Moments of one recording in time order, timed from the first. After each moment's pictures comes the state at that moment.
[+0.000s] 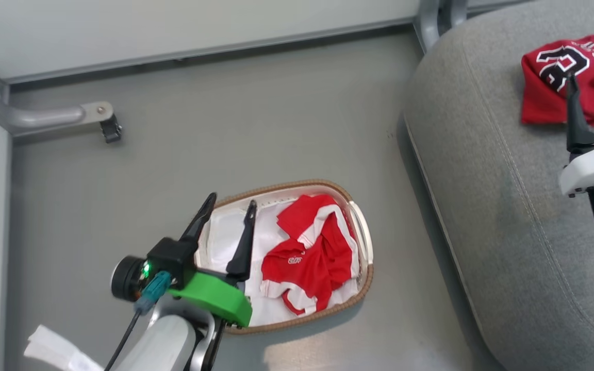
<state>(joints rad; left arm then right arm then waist) -0.32 0.21 -0.60 0.27 -0.49 0.08 -0.26 -0.59 -0.34 -0.04 0.49 0.12 0.13 -0.26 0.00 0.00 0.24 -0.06</state>
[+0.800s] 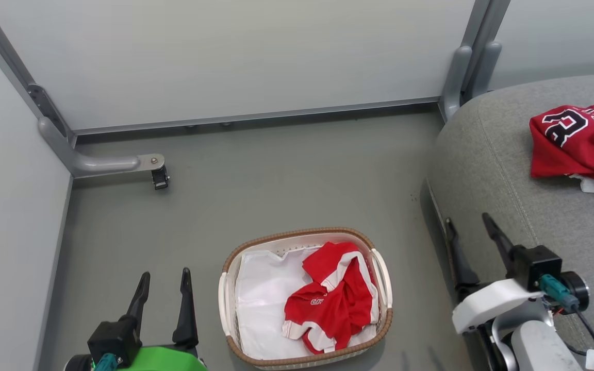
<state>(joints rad) 0.03 0.09 -0.21 0.20 -0.33 0.03 -0.26 -0.17 -0.05 0.04 0.32 0.14 0.13 -0.26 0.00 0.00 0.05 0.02</state>
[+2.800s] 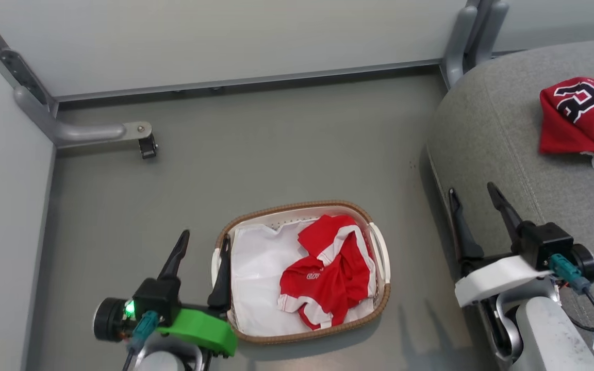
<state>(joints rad) -0.09 0.05 -0.25 0.26 -0.19 -0.06 -0.26 -0.21 -0.05 0.04 0.25 0.13 0.13 -0.26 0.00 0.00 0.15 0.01</state>
